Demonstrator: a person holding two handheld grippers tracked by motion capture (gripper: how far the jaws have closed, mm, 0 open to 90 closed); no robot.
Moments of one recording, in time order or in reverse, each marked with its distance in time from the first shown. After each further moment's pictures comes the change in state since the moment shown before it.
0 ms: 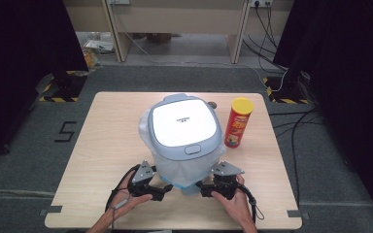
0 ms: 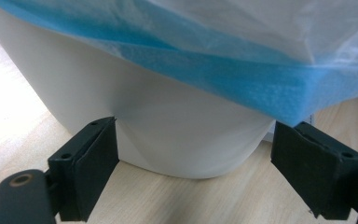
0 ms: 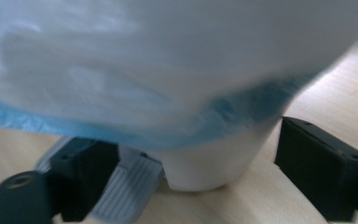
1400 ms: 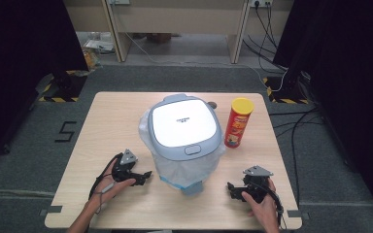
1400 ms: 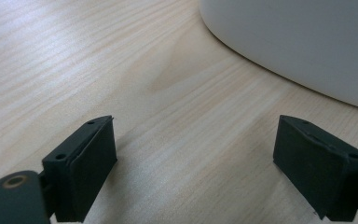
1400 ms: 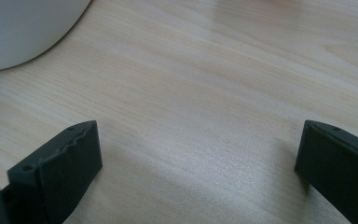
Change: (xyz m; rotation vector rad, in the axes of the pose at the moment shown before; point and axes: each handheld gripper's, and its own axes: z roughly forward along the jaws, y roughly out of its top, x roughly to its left) left arm 0.081 -0.028 -0.002 0.198 0.171 -0.075; right arm -0.069 -0.056 -0.040 0.203 -0.225 0.190
